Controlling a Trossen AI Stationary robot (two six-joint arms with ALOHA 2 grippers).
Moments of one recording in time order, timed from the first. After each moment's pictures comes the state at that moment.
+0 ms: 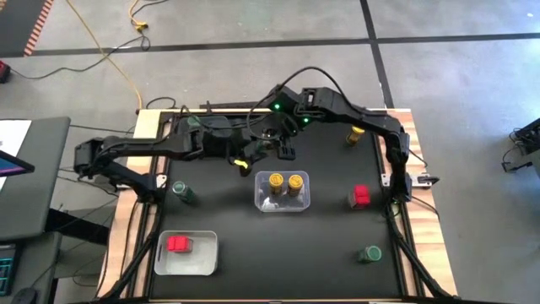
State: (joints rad) left arm 0.24 1.35 0.98 0.04 -0.03 0.04; right arm -0.24 1.97 2.24 -1.19 -0.16 -0.35
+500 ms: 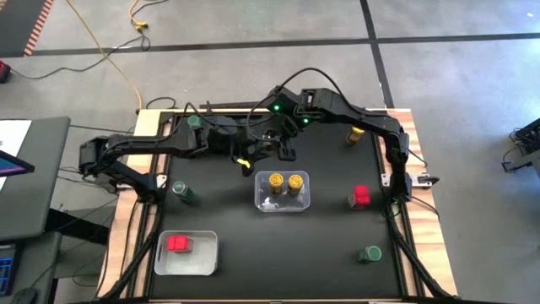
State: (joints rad) left arm 0.26 1.39 1.02 0.01 0.05 0.05; right arm -0.24 1.97 2.24 -1.20 -0.16 -0.35
